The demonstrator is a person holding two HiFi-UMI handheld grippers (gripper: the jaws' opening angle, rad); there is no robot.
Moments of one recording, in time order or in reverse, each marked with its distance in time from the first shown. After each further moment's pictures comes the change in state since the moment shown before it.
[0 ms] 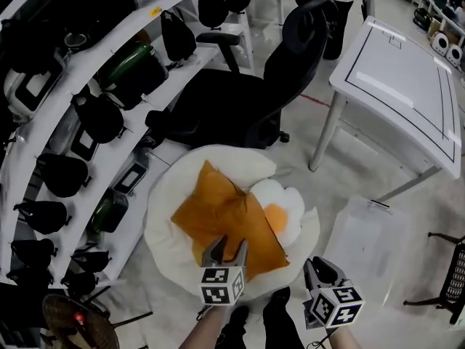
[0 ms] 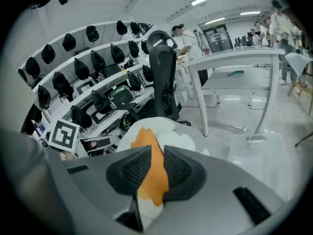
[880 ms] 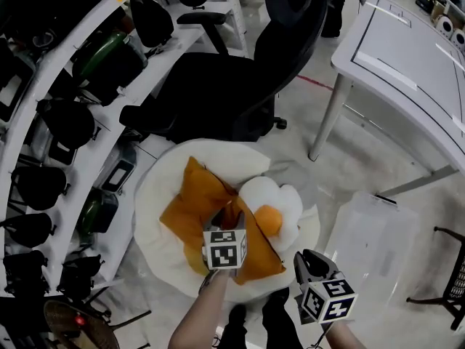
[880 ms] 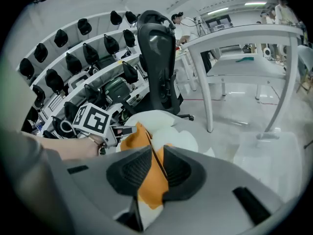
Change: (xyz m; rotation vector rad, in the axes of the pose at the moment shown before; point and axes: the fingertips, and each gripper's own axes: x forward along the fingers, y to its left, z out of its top) left arm 0.163 0.031 -0.002 0.088 0.148 0.101; right arm 0.093 -0.040 -0.001 -0.005 0.080 0.044
